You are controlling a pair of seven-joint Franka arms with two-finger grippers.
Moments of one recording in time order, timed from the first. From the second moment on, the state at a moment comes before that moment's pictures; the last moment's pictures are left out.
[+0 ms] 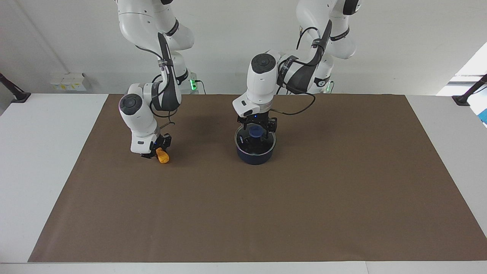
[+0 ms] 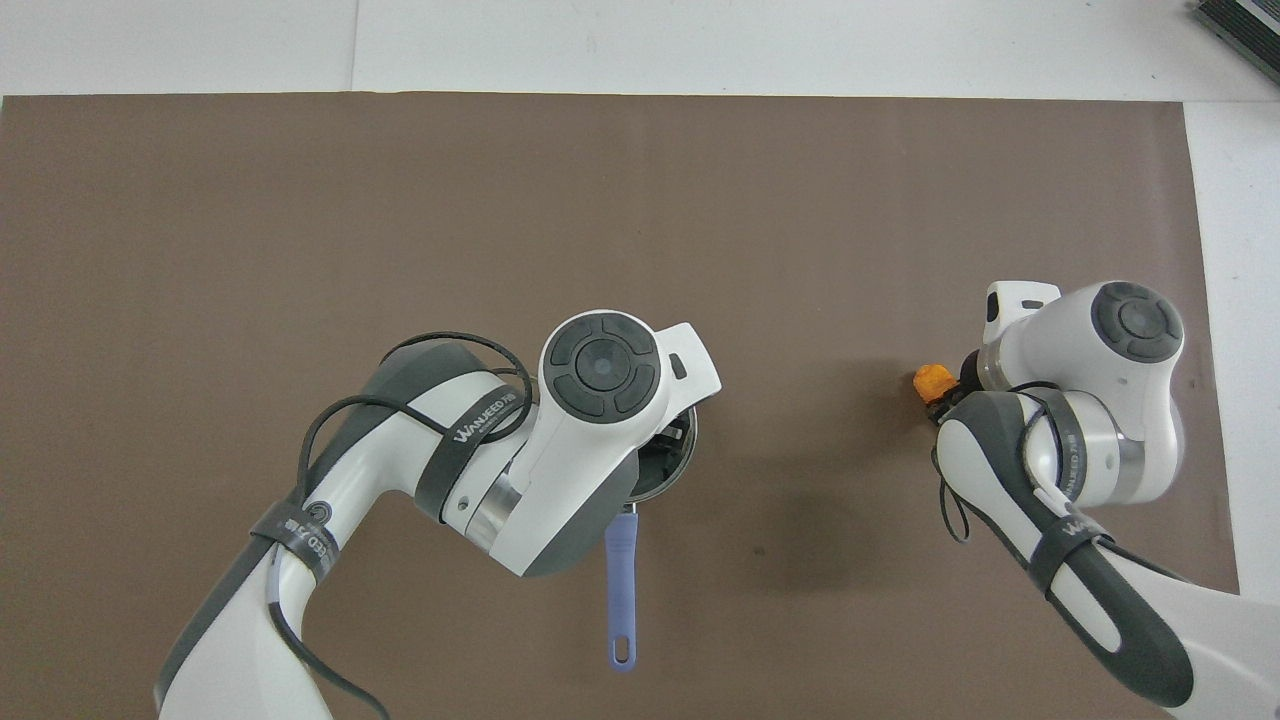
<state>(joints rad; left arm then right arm) -0.78 0.28 0.06 -1.76 -0.05 2.03 -0.30 0.09 0.19 -0.07 -2.18 -0.01 2.30 -0.66</state>
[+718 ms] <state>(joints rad) -0.79 0.28 0.06 -1.77 -0.05 2.03 -0.40 0.10 0.15 -0.07 -2.11 -0.01 2.19 -0.61</state>
